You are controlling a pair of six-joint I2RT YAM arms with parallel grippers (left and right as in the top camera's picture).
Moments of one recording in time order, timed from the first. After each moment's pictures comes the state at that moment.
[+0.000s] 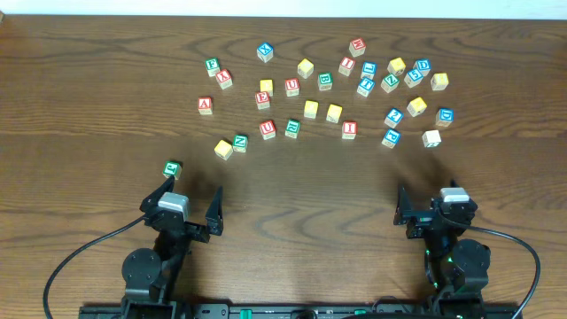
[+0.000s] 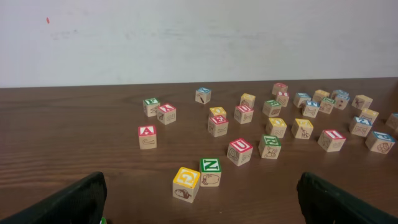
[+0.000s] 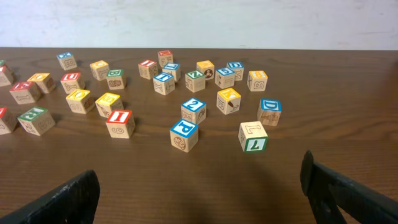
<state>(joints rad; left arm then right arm) -0.08 0.01 0.02 -0.09 0.20 -0.07 0.05 0.14 0.01 -0.07 0.00 0.01</state>
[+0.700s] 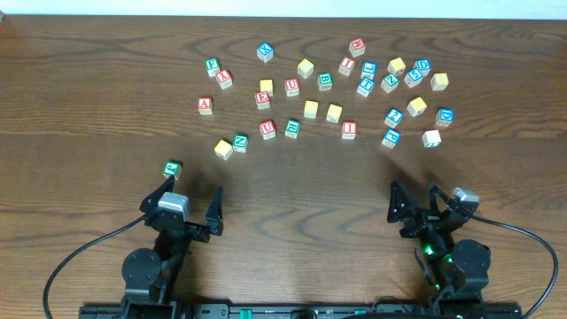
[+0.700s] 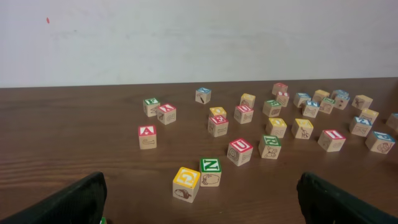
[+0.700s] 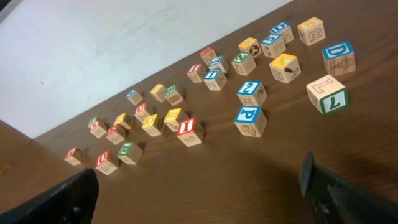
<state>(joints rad) -0.08 0.01 0.02 -0.09 0.20 -0.07 0.05 0.14 0.01 -0.06 -0.15 0.53</state>
